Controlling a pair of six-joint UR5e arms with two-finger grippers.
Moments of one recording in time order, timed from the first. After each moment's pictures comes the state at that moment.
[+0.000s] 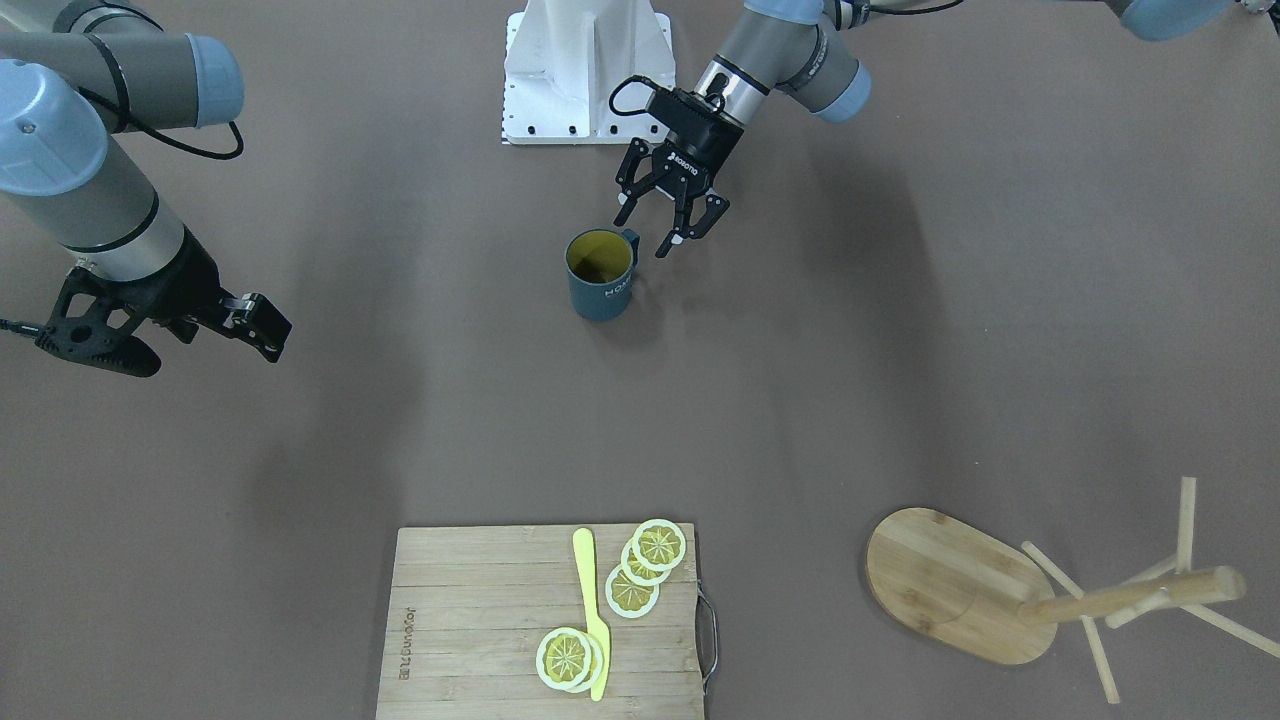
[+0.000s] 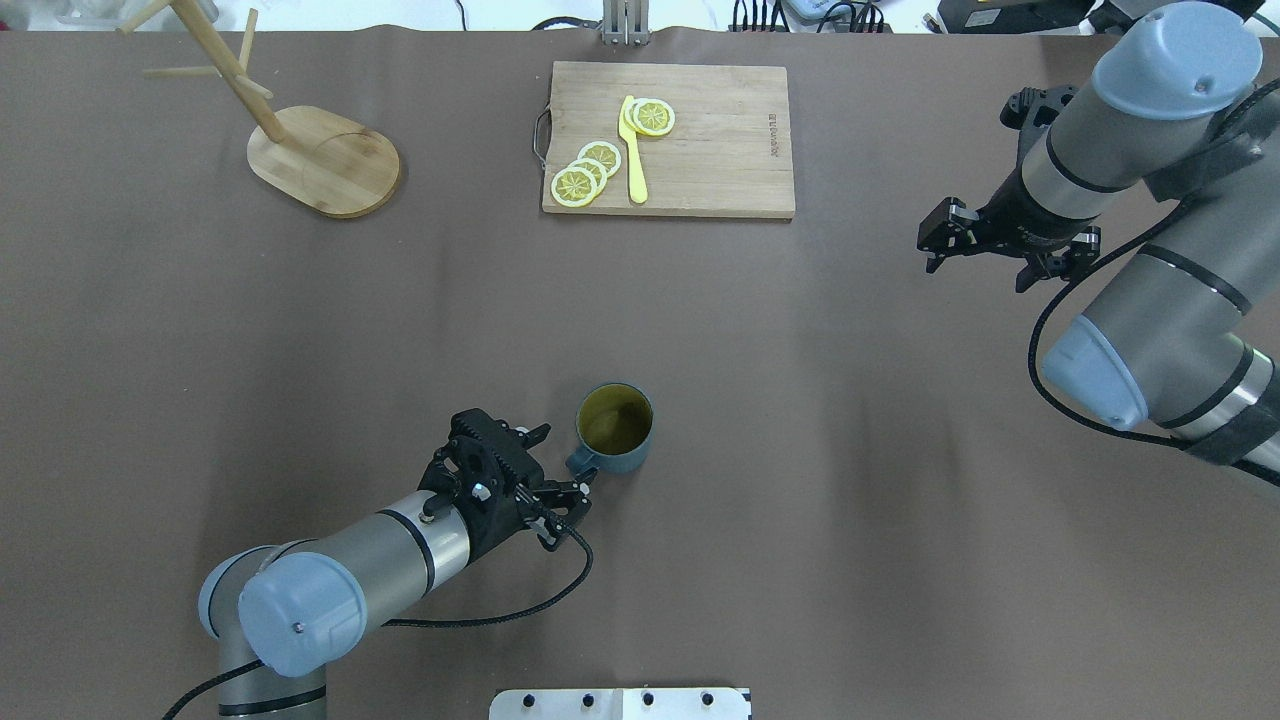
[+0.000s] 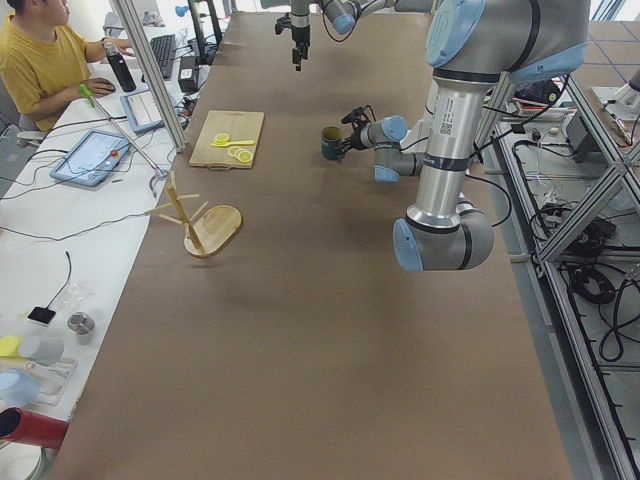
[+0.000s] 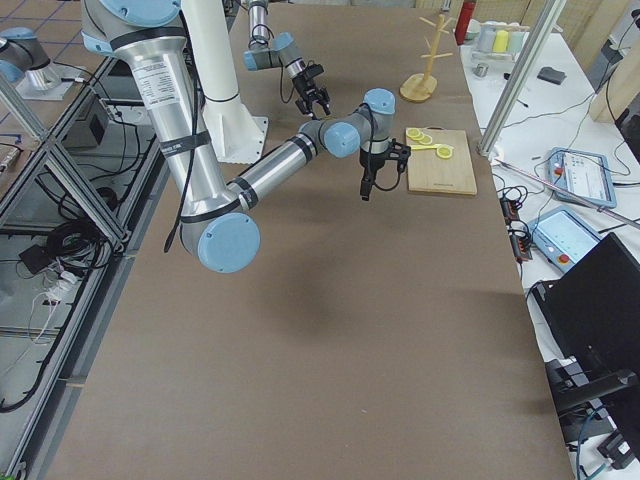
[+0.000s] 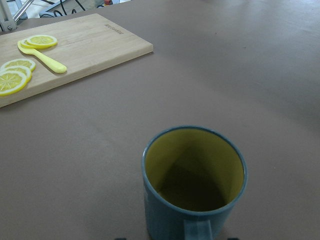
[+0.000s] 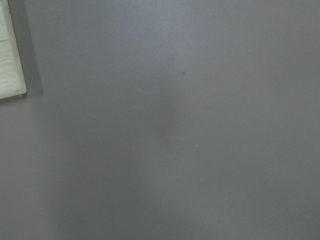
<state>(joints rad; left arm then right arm) -0.18 -1.93 -1.73 -2.52 -1.19 -0.61 0.92 -1.23 1.84 -1.64 2.12 1.09</state>
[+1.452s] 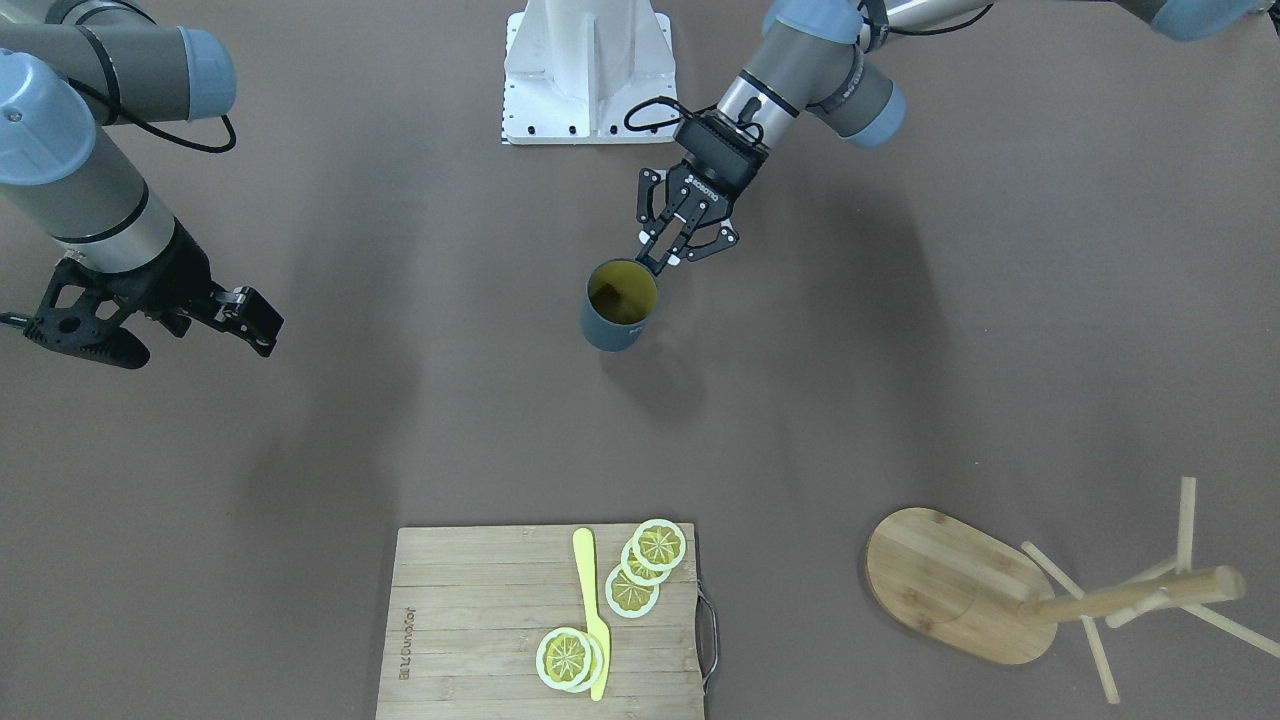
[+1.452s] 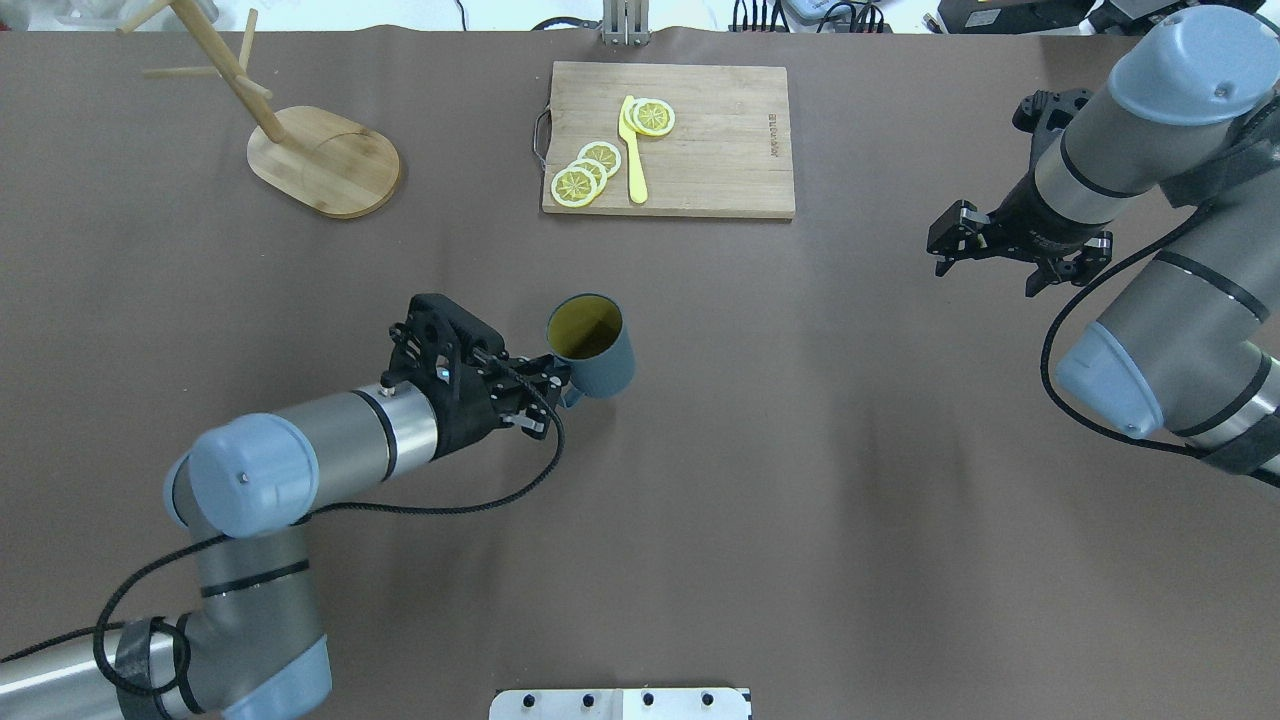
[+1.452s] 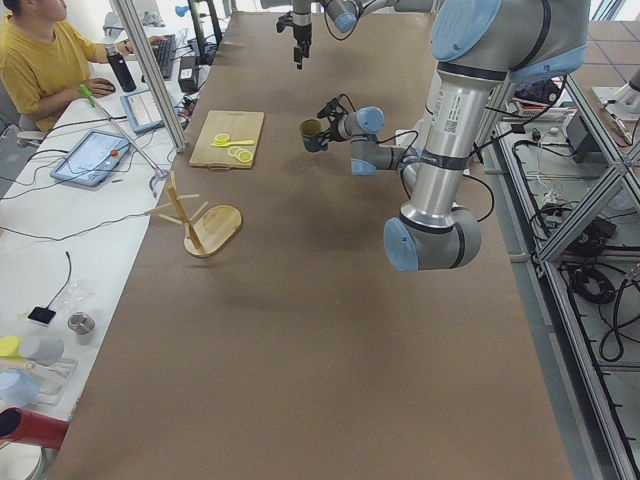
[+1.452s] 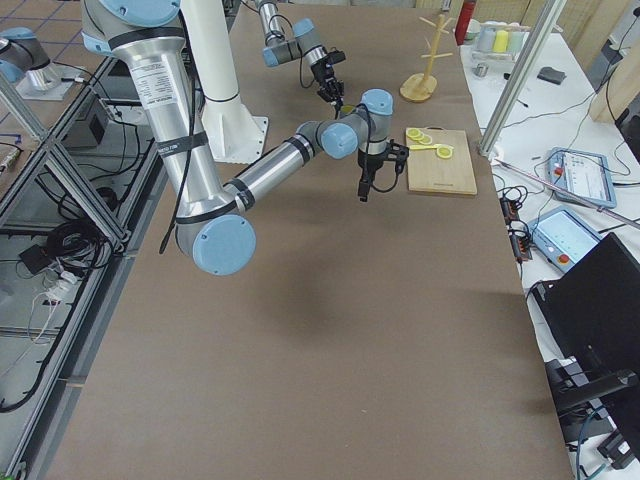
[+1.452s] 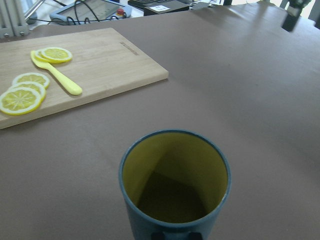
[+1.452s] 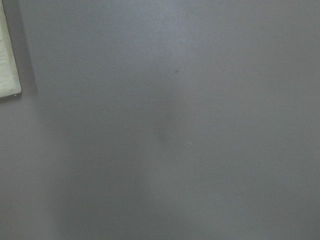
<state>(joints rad) -0.41 -1.95 -1.75 -2.52 -1.46 -0.80 0.92 -1.26 1.87 -1.64 2.12 1.10</state>
